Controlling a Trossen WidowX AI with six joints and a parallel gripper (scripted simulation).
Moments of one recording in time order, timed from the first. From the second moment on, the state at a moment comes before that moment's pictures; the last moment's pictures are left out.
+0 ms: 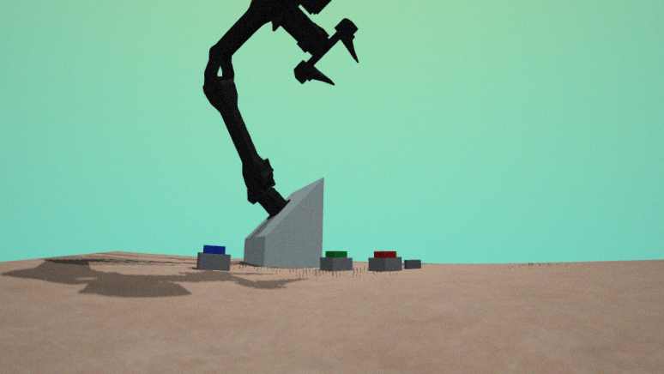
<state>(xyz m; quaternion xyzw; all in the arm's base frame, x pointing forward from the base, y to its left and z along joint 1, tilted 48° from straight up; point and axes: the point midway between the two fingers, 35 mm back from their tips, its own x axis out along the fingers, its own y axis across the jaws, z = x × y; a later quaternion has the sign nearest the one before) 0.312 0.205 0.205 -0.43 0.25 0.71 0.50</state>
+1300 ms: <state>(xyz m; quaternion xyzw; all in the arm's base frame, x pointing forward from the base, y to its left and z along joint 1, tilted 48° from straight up) 0.246 -0.018 -0.025 -0.22 0.69 -0.33 0.60</state>
